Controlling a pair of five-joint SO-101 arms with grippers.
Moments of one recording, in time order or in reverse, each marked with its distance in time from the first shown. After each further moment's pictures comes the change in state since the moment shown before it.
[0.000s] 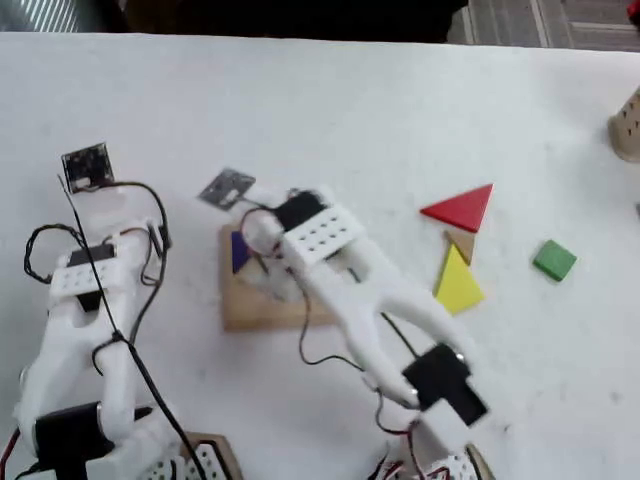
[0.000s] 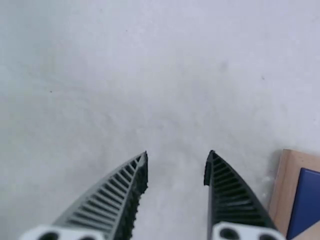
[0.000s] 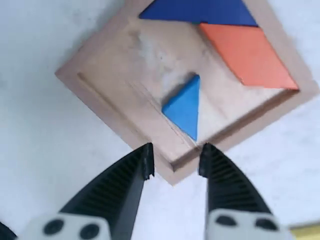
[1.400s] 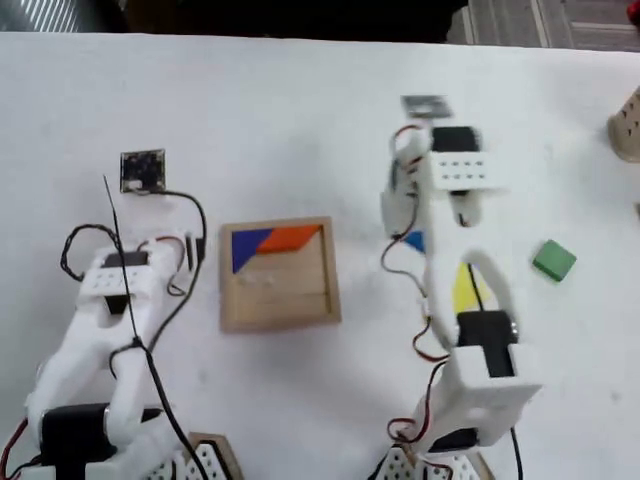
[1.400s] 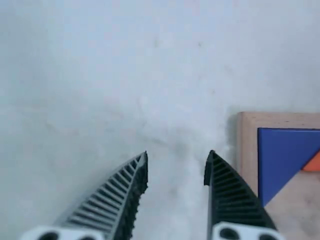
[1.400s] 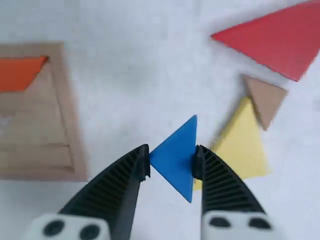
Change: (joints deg) left arm 8.8 0.0 4.0 -3.7 -5.5; right arm 30.9 6.9 -14.7 10.5 -16.8
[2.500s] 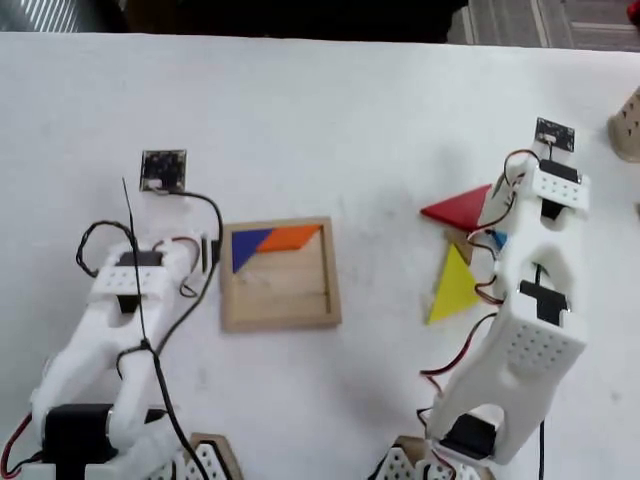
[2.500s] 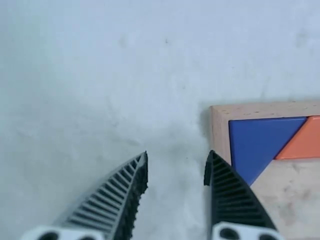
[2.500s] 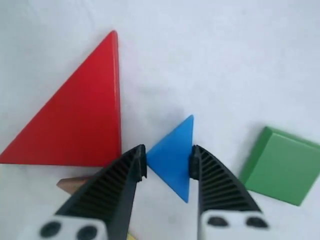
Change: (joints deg) left arm 4.2 0.0 0.0 0.0 0.0; right arm 25.9 18.1 -2.7 -24.9 -1.6
